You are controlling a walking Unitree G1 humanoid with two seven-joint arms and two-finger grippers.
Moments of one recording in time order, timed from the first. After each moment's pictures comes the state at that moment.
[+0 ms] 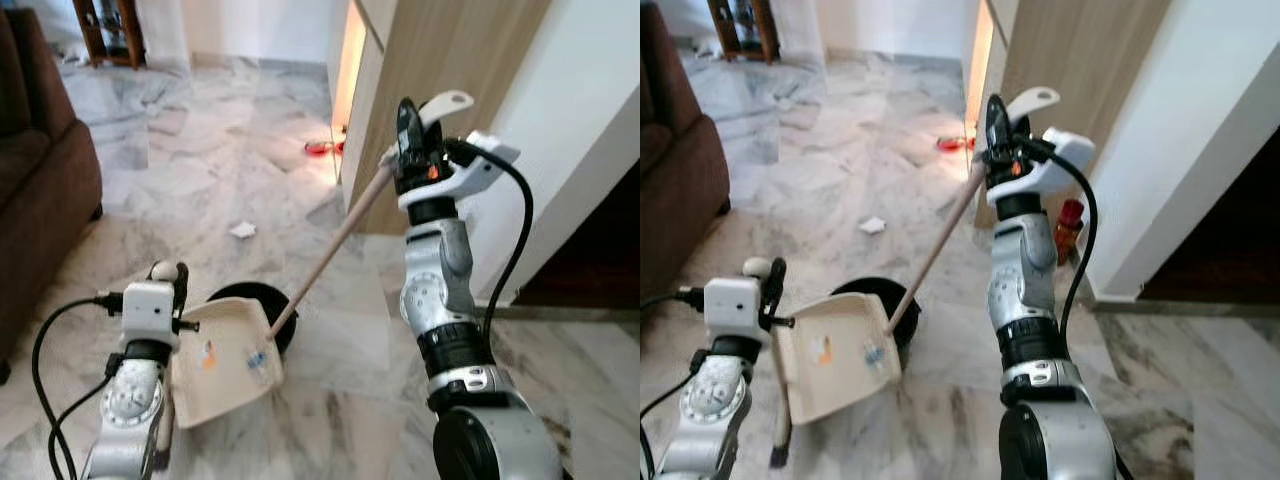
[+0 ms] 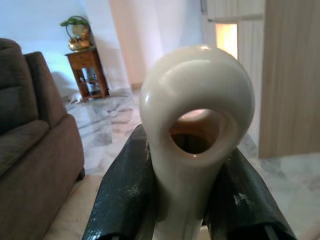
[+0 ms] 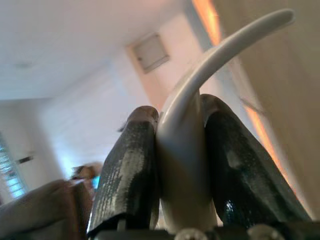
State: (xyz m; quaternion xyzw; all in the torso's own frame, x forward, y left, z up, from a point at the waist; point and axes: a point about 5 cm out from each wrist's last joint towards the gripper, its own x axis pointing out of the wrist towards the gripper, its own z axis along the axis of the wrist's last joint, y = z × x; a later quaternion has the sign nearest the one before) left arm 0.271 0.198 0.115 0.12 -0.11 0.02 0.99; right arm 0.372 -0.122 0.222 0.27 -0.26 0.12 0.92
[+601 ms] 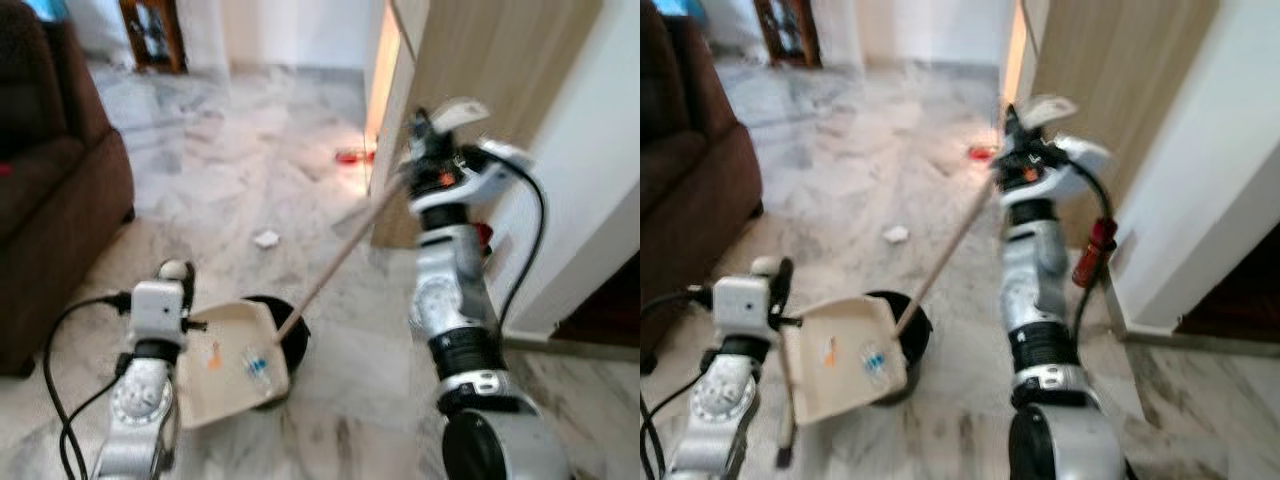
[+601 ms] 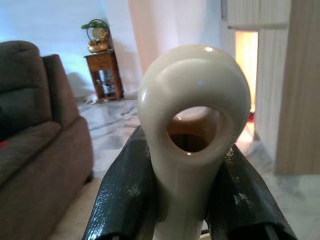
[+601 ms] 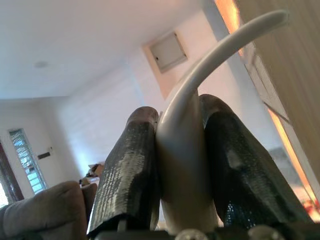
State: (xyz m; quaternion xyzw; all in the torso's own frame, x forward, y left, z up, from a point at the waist) left arm 0.271 0.195 0.114 0.12 -0.12 0.02 0.99; right arm 0.373 -0.124 0.226 0.27 -0.27 0.13 0.92
